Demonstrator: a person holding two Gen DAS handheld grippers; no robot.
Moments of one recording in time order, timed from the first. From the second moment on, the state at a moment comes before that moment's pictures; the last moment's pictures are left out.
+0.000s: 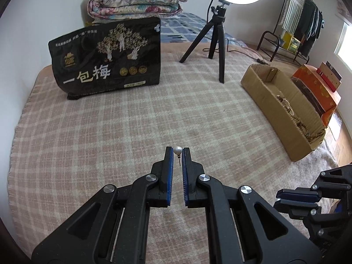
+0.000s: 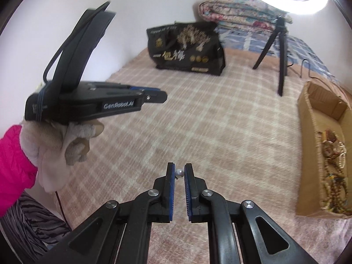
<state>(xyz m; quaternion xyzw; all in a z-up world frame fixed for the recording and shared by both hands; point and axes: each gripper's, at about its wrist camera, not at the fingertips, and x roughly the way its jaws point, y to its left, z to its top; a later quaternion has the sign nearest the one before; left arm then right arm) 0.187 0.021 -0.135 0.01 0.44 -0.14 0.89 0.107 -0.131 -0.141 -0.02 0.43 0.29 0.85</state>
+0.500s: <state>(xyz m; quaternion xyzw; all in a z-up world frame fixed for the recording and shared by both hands) 0.199 -0.036 -0.102 0.00 0.41 -0.17 0.89 0.110 -0.203 -0.110 0.02 0.41 0.22 0.89</state>
